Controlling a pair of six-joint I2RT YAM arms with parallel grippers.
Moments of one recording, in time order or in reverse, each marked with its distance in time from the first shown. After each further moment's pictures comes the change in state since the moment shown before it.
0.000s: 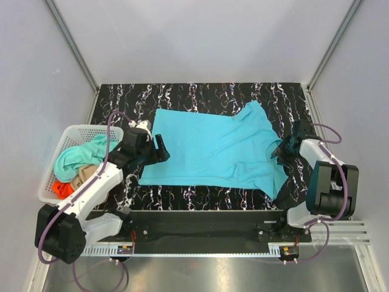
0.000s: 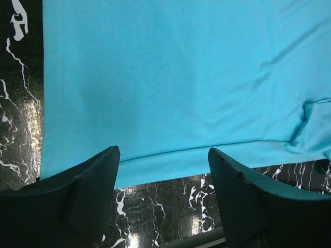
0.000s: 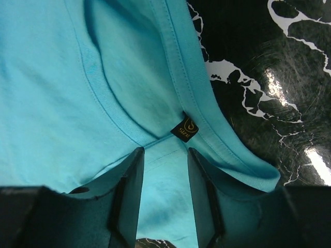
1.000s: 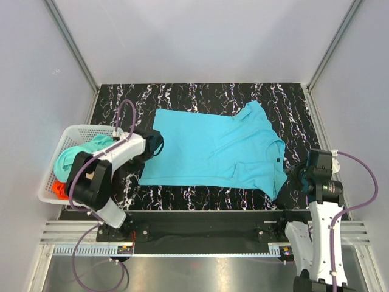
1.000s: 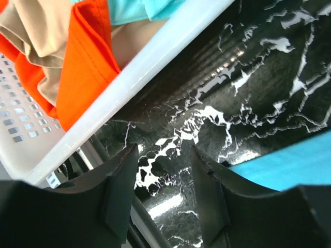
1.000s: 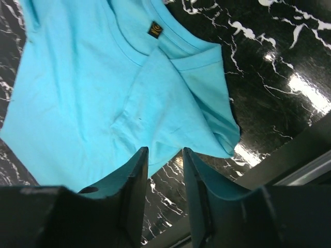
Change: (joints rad) left arm -0.013 0.507 0.268 -0.803 -0.787 -0.649; right arm -0.001 -0.868 -0.105 -0.482 0.137 0.307
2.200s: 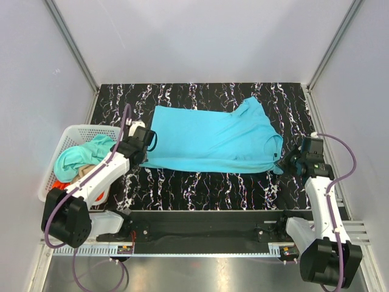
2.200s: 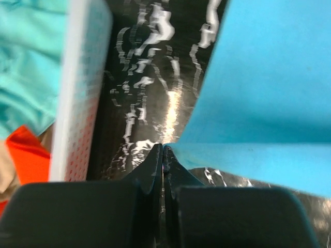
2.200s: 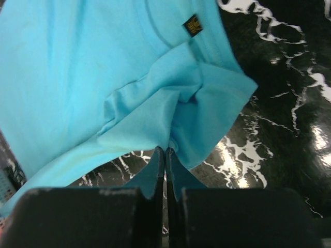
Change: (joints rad) left arm -0.005 -0.362 -0.176 0.575 0.209 0.817; right arm 0.000 0.252 -0.096 0.384 -0.222 -0.248
